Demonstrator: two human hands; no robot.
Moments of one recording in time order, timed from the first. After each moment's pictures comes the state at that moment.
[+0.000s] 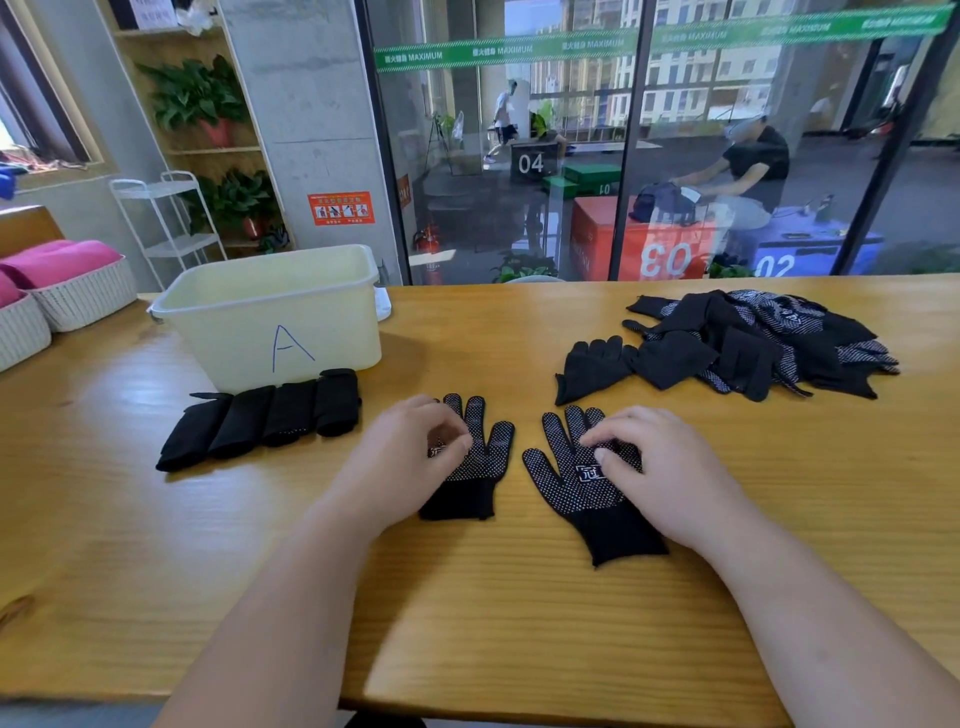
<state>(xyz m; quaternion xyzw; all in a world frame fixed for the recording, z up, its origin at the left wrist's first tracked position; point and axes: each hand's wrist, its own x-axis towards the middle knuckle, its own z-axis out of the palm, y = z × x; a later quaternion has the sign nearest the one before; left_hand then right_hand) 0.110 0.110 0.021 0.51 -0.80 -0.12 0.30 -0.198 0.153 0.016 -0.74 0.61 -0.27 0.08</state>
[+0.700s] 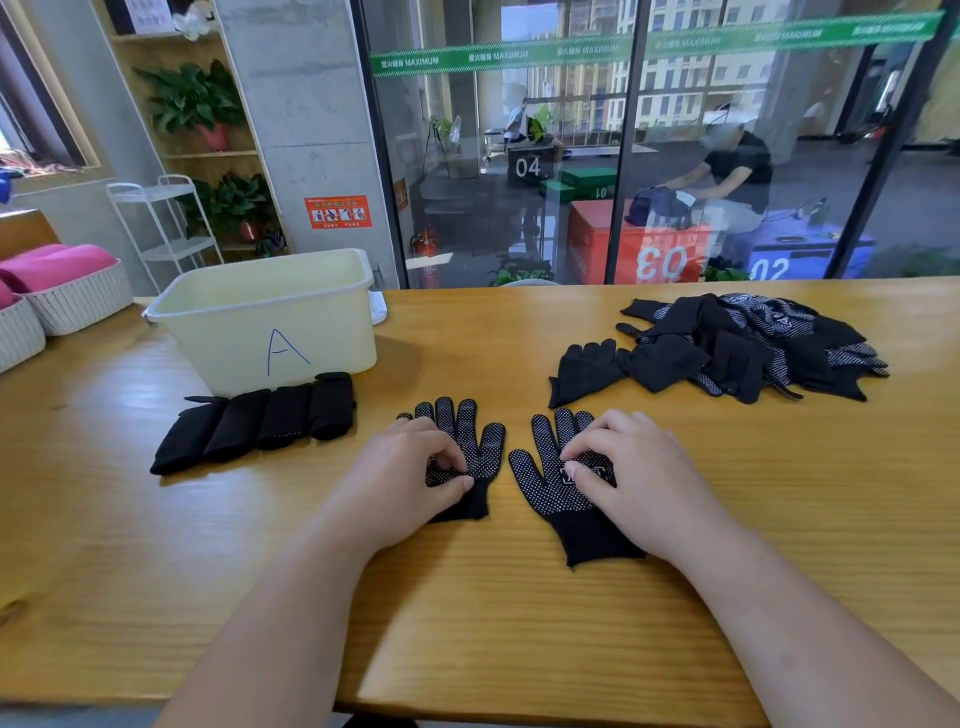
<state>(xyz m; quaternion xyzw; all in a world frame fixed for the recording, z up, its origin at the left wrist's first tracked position) 0.109 0.121 0.016 0.51 -0.82 -0.10 0.25 -0.182 0.158 0.016 -0.76 0.61 -0.25 0.02</state>
